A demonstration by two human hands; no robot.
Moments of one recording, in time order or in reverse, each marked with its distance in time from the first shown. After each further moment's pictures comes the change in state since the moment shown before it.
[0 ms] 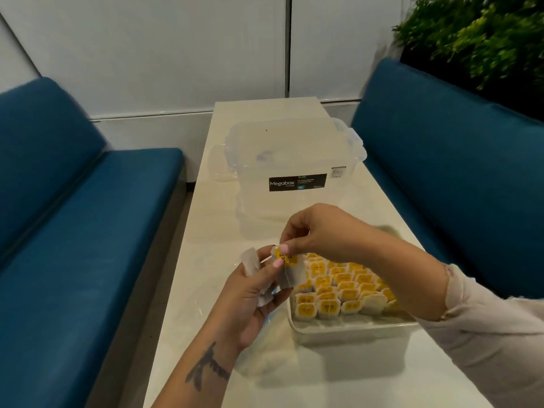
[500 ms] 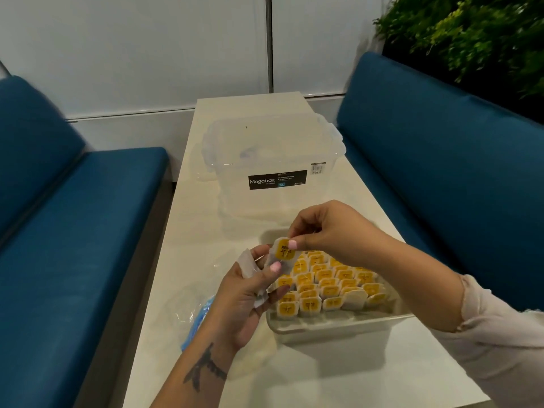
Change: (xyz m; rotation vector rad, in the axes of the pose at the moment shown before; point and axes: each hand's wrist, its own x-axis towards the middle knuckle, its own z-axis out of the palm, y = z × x) left_hand 0.013 -0.015 0.018 0.026 -0.044 0.026; right_hand -0.025 0.034 -0.018 0.149 0.120 0.019
